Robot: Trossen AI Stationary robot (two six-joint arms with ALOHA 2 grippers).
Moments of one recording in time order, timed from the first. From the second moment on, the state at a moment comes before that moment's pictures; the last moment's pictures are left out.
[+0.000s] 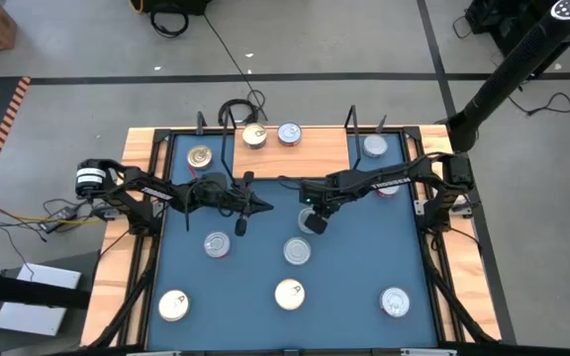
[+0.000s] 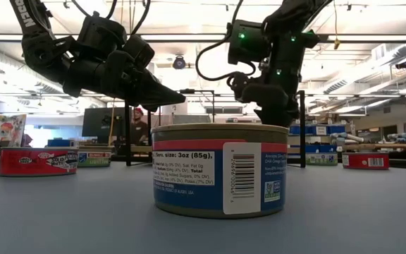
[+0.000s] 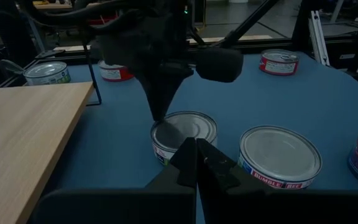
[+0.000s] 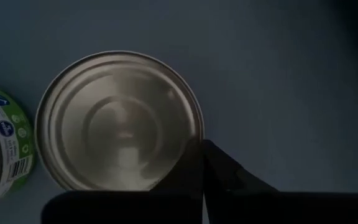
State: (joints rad) left arm 0.18 1.51 0.41 0.89 0.26 0.10; right arm -0.09 1.80 1.16 -0.71 0.06 0.47
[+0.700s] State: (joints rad) left arm 0.18 1.51 0.41 0.89 0.26 0.09; right arm -0.13 1.80 1.15 -0.75 0.07 0.44
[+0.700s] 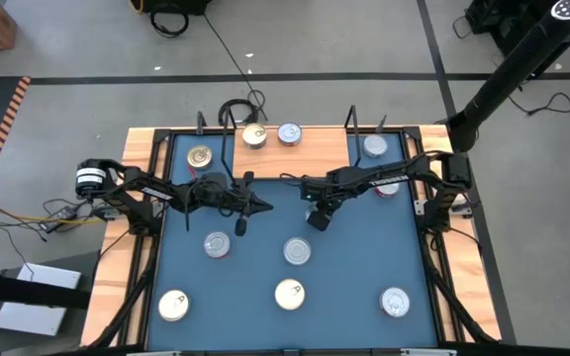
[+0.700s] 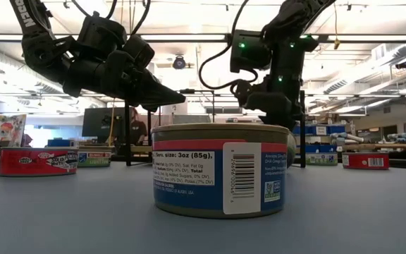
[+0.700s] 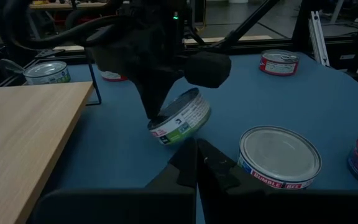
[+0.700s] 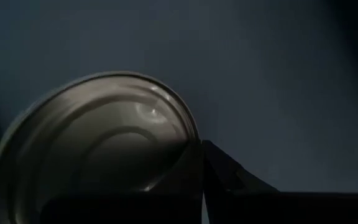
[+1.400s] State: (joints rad) left arm 0.18 1.51 0.41 0.89 0.26 0.09; right arm -0.21 1.80 1.16 -0.70 0.05 0.34
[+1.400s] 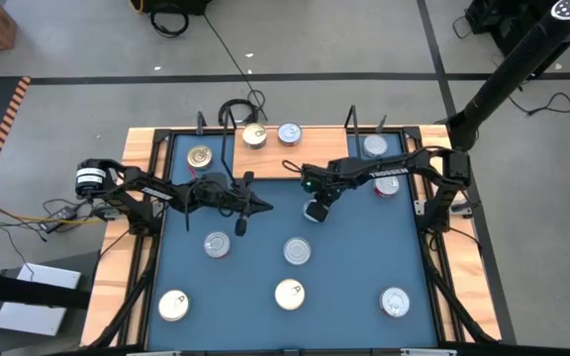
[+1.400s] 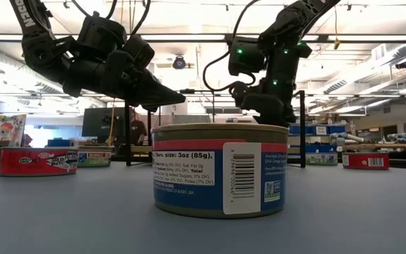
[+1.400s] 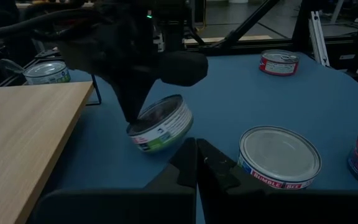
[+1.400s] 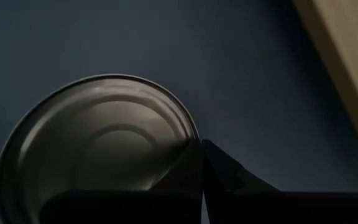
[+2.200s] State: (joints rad) left arm 0.18 1.51 0.41 0.89 0.26 0.09; right arm -0.24 1.80 1.09 -0.59 -0.07 0.37
